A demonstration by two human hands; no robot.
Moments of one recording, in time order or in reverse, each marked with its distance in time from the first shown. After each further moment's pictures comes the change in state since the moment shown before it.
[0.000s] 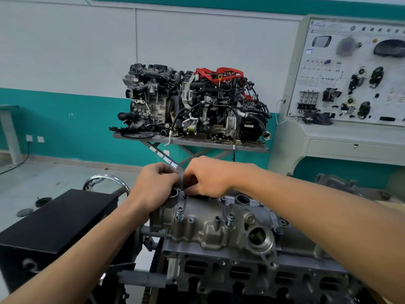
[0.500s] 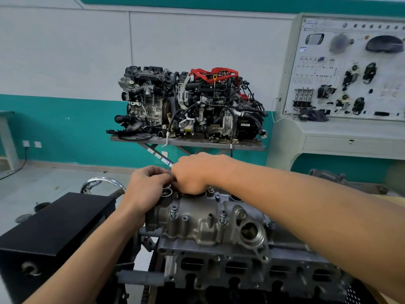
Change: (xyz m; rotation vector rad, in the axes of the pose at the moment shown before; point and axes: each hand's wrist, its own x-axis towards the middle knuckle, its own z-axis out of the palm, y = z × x) left_hand -0.003 -0.007 0.002 -0.196 0.055 -0.062; right_hand 0.019 -0.016 -0.002 -0.429 -0.028 0.032
